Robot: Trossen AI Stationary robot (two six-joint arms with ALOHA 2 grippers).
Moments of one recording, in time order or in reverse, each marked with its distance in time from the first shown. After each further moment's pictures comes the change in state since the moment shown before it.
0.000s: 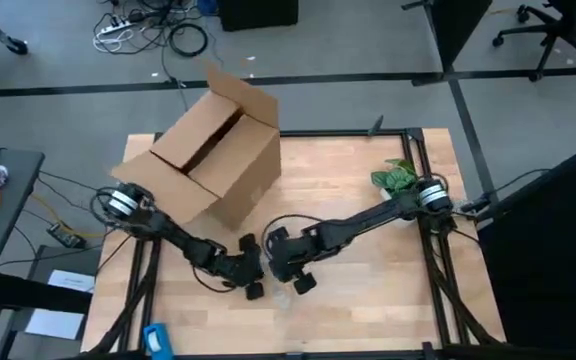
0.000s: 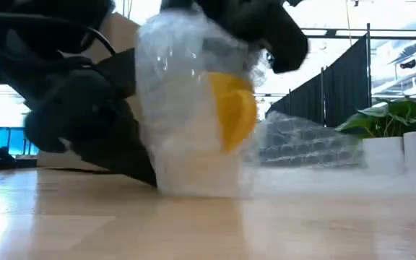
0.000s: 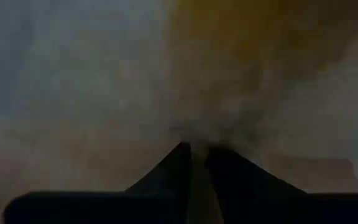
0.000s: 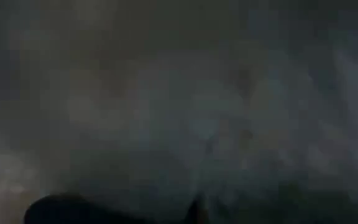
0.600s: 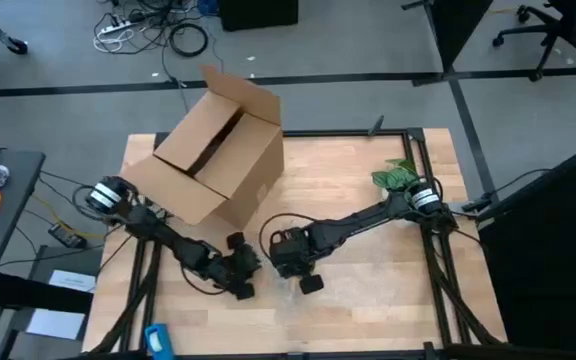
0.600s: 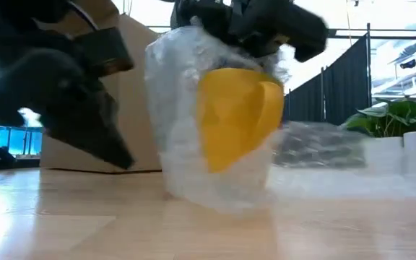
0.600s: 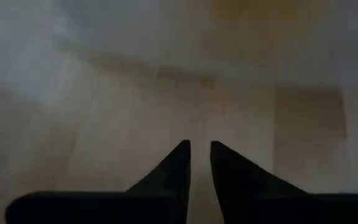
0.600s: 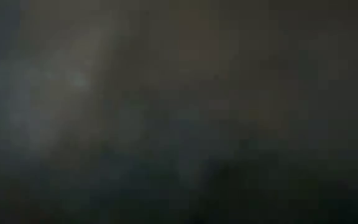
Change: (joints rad) left arm -0.127 -0.246 0.020 -0.537 -0.044 -0.171; right arm 0.008 0.028 0.082 -0.264 -0.087 0.204
